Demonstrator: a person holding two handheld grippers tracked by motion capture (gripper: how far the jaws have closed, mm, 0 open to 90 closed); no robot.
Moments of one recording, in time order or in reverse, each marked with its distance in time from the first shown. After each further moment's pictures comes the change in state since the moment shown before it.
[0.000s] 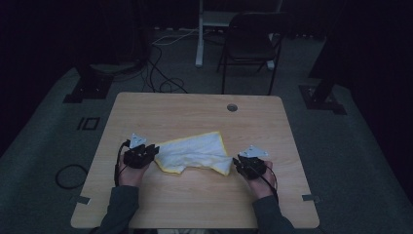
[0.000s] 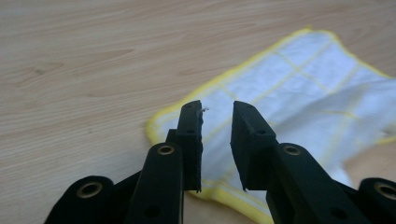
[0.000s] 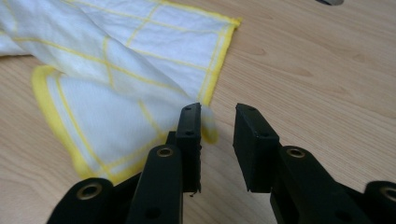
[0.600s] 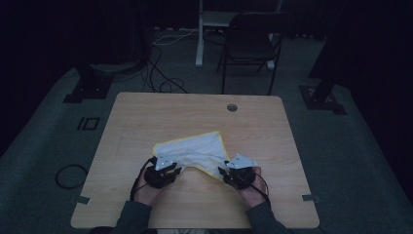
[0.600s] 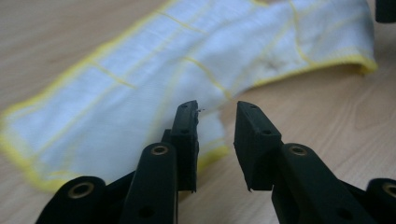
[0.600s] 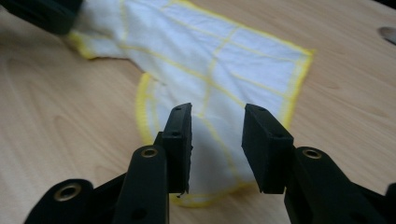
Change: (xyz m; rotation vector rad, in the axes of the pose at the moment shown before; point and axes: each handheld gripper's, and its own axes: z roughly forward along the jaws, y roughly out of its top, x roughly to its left) left arm -0.081 -0.026 0.016 0.092 -0.126 0.237; right arm 0.047 0.002 -0.007 -0.058 0.129 -0.131
